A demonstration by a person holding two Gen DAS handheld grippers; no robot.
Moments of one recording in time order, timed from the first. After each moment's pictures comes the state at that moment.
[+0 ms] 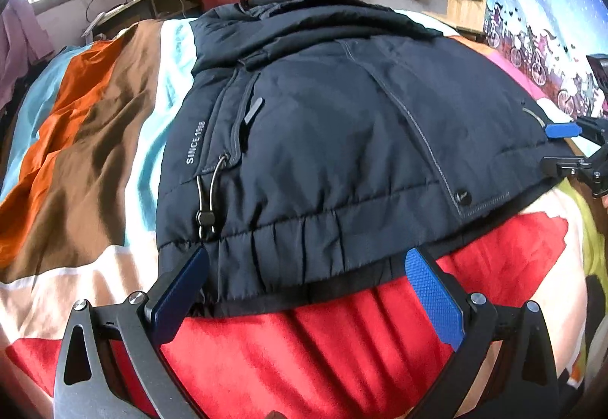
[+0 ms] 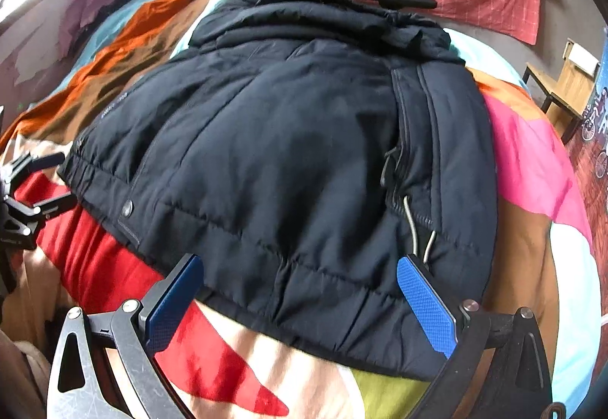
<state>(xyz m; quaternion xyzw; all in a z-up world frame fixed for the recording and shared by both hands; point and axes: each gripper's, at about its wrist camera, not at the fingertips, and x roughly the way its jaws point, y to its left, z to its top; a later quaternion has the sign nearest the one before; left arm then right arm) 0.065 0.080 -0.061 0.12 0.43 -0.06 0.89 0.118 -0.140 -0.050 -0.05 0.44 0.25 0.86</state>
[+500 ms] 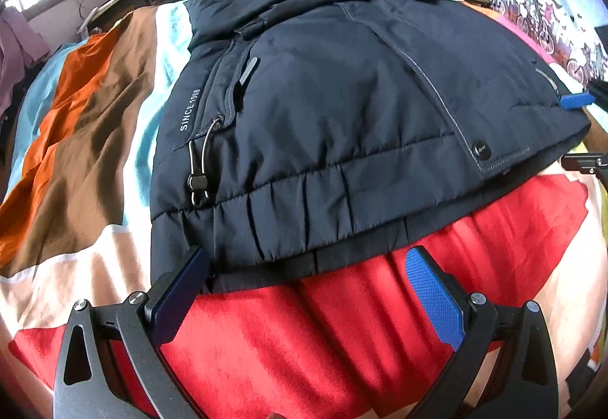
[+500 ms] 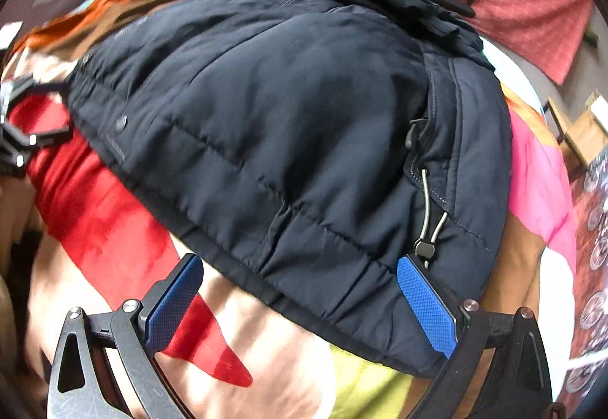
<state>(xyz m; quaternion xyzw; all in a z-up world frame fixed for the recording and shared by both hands) 0.063 0.082 -0.083 0.16 0.46 -0.05 0.87 0.104 -0.131 -0.072 -0.19 0.45 0.27 0.83</state>
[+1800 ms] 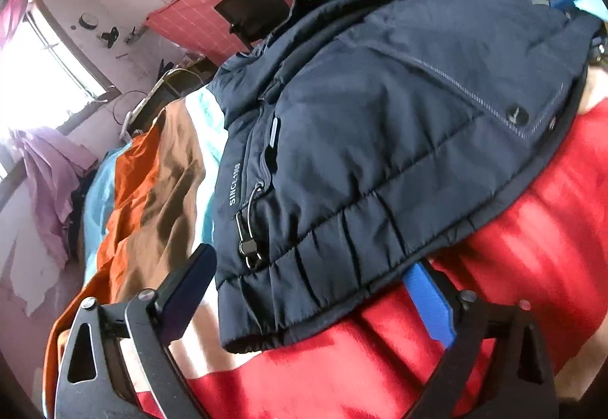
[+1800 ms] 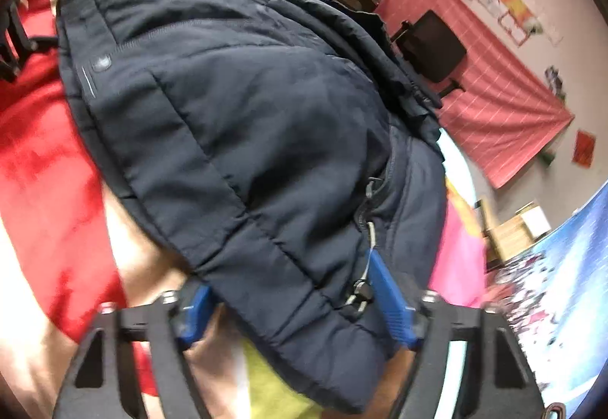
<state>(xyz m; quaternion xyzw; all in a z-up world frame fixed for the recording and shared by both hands) 0.065 0.085 -0.099 0.34 0.33 0.01 0.88 0.095 -0.128 -0.079 -0.33 0.32 0.21 0.86</state>
